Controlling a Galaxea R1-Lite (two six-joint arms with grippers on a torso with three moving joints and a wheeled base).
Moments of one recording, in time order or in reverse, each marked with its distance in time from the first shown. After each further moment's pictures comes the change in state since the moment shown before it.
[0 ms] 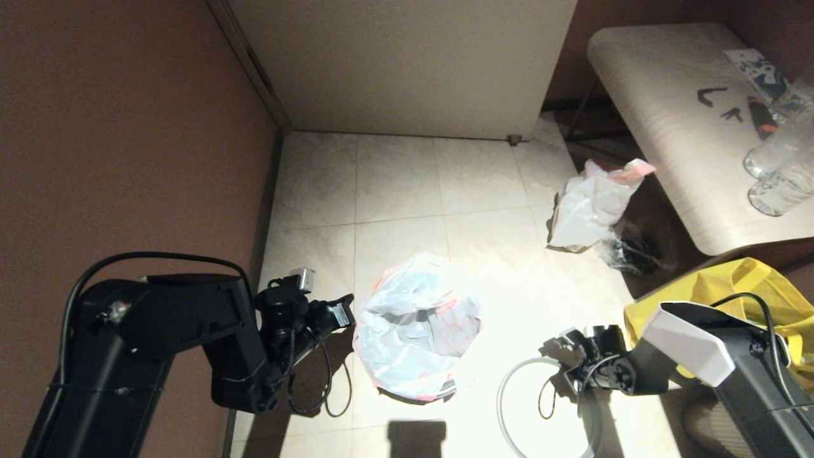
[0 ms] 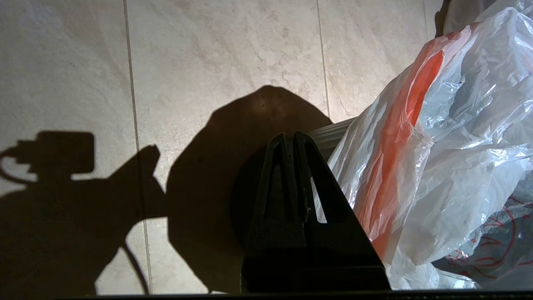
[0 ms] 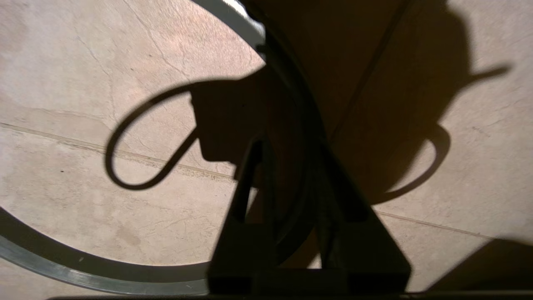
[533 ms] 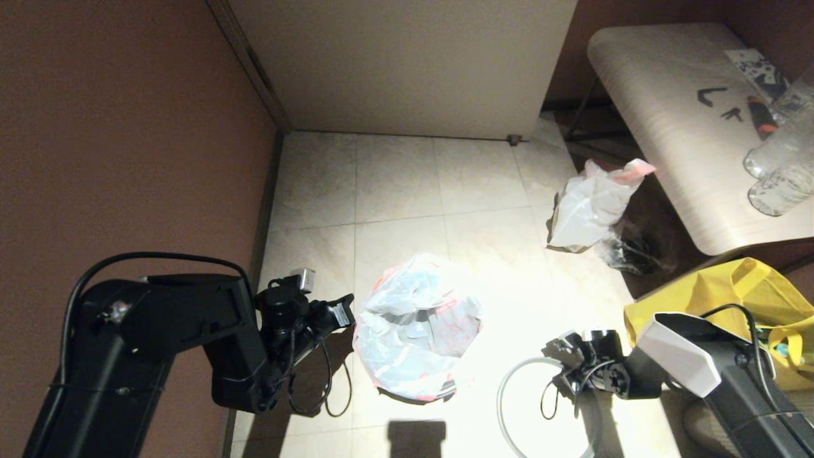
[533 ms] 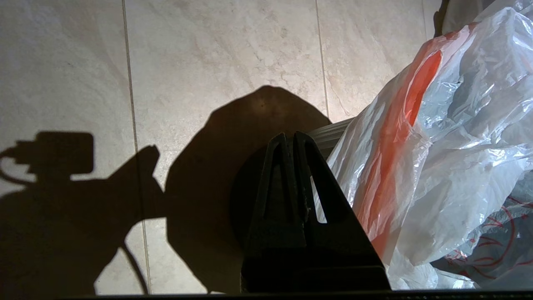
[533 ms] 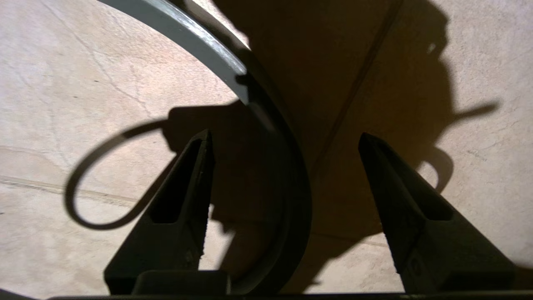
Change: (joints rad) left arm -0.001 0.001 -0.002 0.000 0.000 0.000; right arm -0.019 0.100 -0.129 -0.008 -0.022 -0.019
